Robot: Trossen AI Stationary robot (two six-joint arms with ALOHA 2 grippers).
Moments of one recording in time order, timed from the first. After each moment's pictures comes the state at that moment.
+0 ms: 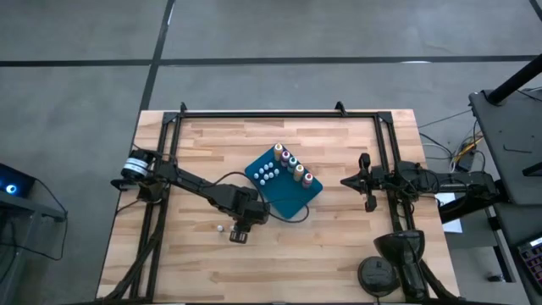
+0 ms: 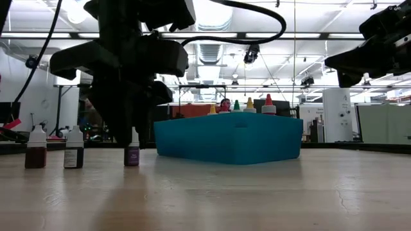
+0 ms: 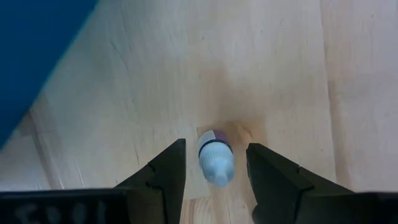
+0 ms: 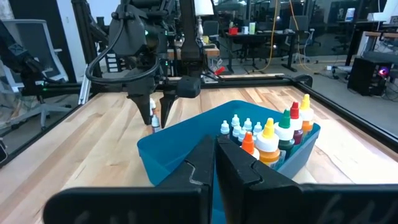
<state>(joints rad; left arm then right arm) -0.25 1.80 1.19 -0.68 0.02 -0.06 0.00 0.06 0.01 0.01 0.00 0.07</state>
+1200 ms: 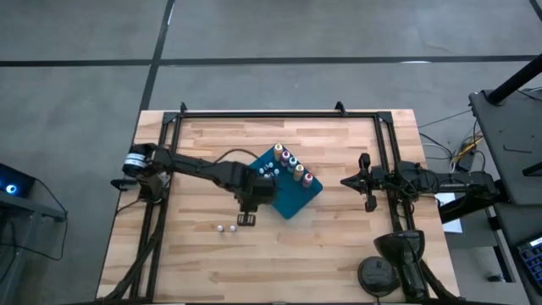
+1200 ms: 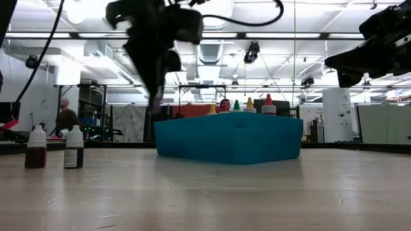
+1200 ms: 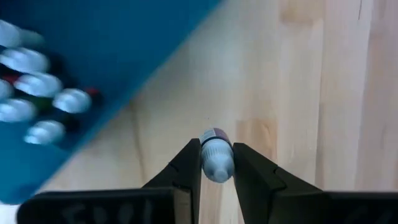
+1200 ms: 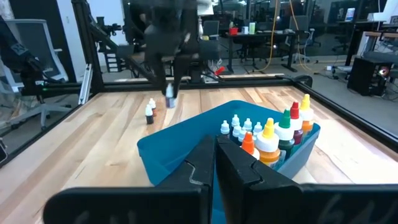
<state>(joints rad) -0.12 1.79 1.48 -1.03 0.03 -0.07 0.00 0.06 0.01 0.01 0.00 0.07</state>
